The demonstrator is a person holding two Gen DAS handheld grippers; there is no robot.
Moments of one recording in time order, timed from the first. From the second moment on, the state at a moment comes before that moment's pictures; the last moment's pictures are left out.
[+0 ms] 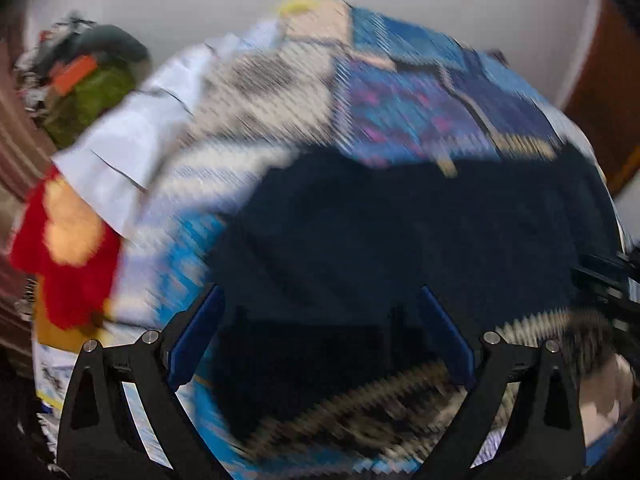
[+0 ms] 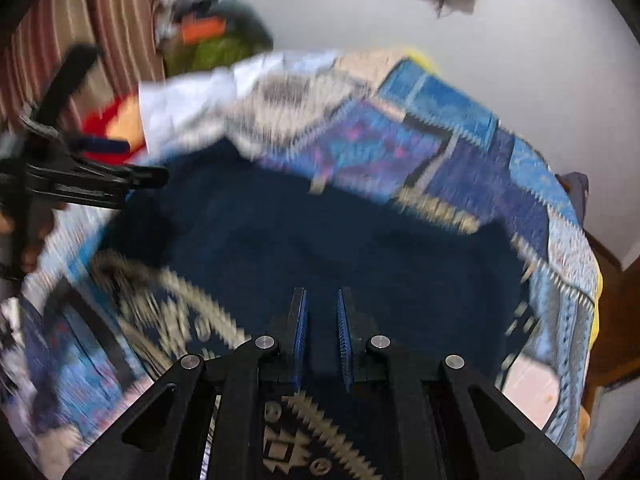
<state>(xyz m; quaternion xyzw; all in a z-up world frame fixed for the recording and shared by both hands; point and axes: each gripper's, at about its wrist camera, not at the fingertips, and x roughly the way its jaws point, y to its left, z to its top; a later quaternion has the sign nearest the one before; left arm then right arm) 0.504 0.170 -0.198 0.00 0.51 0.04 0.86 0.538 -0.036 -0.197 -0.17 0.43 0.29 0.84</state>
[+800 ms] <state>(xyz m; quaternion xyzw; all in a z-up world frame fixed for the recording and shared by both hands) 0.446 0.200 -0.258 0.05 0.52 0.16 0.84 0.508 -0.091 -0.242 -0.27 0.43 0.16 0.85</state>
